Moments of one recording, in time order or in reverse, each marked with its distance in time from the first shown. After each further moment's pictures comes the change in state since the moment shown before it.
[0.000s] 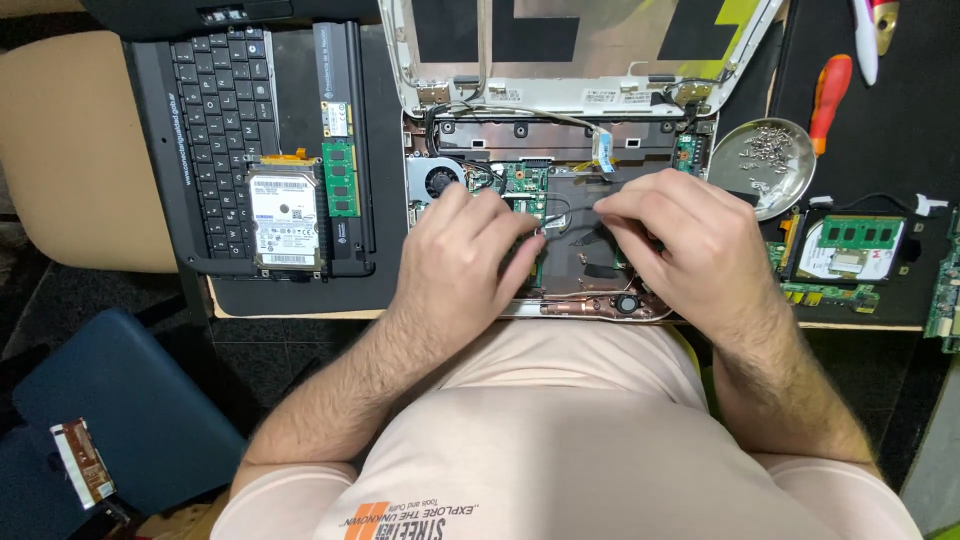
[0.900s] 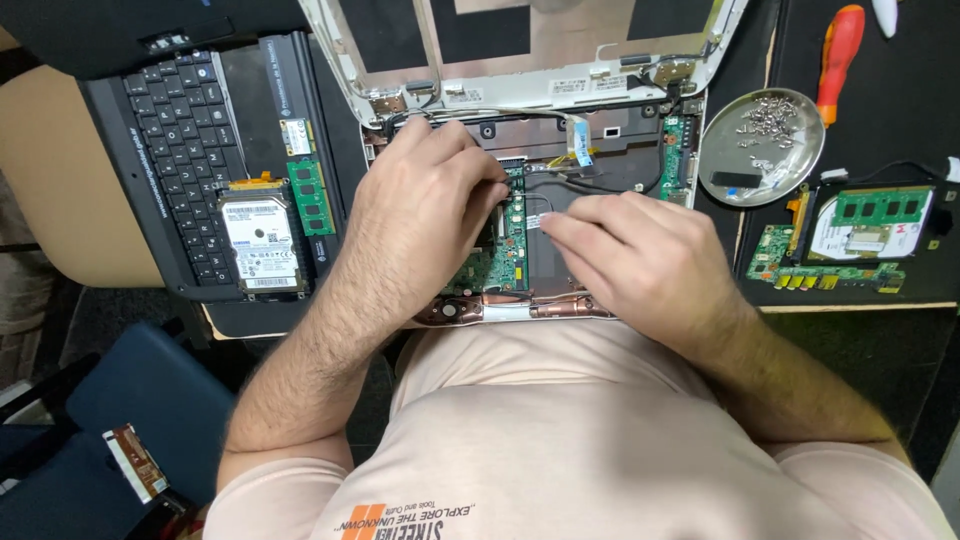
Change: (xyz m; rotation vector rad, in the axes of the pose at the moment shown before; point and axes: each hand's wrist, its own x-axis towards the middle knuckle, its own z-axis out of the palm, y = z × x) left_hand 0.061 -0.038 -0.012 0.081 -0.322 0.001; right_hand -0.009 -0.003 0.024 -0.185 0.030 -0.060
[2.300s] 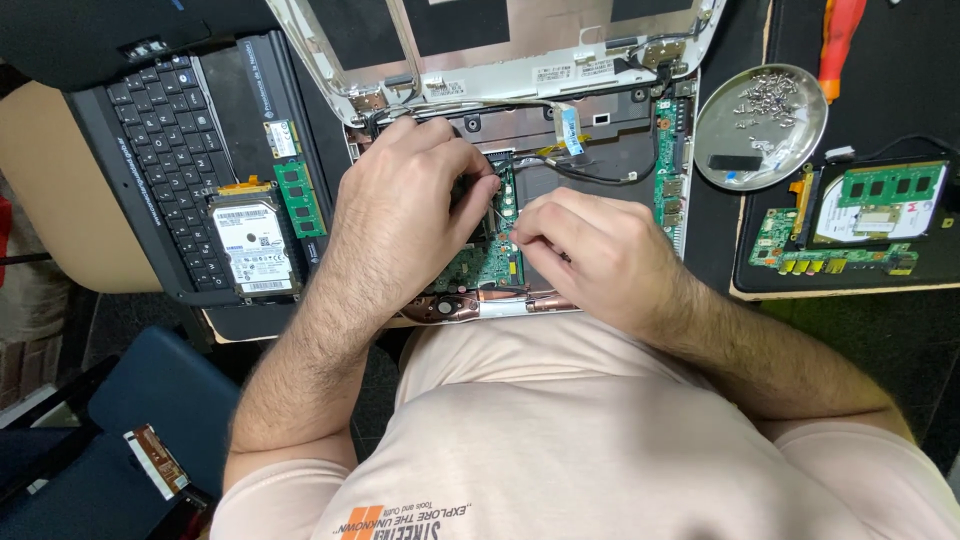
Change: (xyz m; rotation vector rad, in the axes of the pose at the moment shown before) left_hand 0.006 0.001 -0.001 0.027 -0.091 -0.105; right_hand 0.009 -0.011 0.029 0.485 0.015 0.128
